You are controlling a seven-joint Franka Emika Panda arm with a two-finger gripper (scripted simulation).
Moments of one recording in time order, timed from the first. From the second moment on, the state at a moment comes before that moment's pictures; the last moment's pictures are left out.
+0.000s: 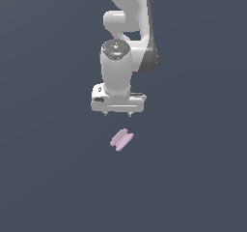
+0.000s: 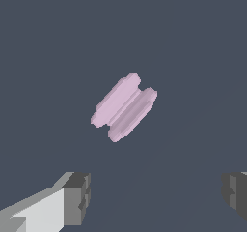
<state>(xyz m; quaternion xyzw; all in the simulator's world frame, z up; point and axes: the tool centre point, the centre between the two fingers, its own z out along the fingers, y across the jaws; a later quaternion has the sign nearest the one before) -0.012 -0.023 0.172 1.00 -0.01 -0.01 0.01</state>
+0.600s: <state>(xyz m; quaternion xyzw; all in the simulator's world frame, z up) -0.011 -0.045 0.177 1.00 0.00 -0.02 0.02</state>
